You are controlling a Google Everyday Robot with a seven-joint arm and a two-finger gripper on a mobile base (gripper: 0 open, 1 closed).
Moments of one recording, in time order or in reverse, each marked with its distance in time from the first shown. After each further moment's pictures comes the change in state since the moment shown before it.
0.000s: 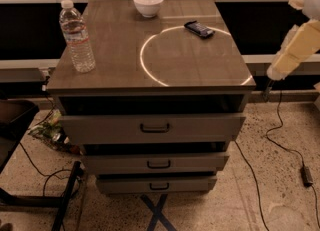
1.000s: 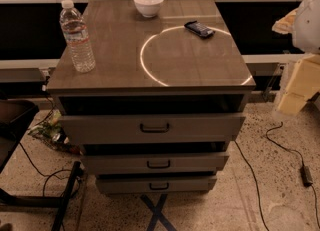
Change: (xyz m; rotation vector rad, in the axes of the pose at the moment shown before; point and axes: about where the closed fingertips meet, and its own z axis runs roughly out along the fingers) arm -0.001 0.083 -0.008 -0.101 0.131 -0.171
